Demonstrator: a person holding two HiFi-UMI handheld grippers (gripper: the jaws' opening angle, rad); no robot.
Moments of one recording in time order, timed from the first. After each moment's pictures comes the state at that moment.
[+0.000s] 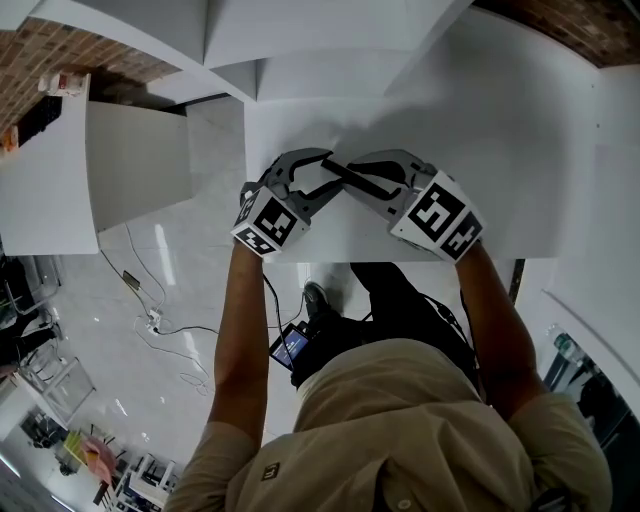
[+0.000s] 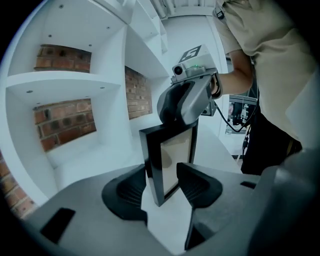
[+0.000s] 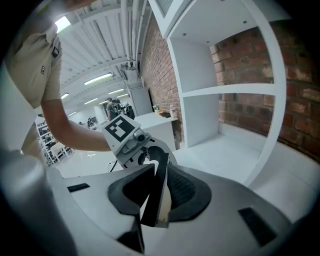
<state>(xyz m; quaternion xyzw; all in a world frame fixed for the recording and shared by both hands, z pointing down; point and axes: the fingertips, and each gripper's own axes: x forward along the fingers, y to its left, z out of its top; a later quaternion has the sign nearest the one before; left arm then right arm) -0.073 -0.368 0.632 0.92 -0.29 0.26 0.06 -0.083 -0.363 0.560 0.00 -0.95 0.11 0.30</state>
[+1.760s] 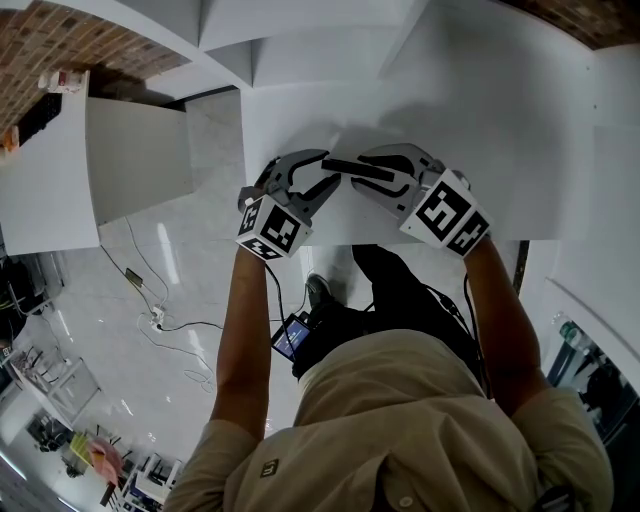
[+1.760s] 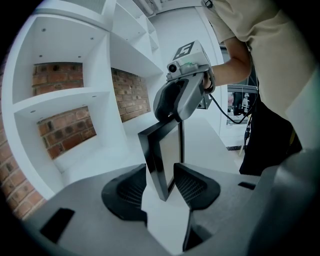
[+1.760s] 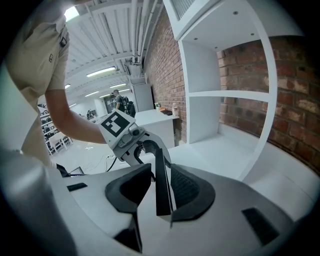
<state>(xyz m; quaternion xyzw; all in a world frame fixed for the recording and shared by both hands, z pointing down) -0.065 -0.332 0.633 0.91 -0.31 0.29 0.02 -0.056 -0.337 0.562 0.00 -0.95 0.07 0.32</state>
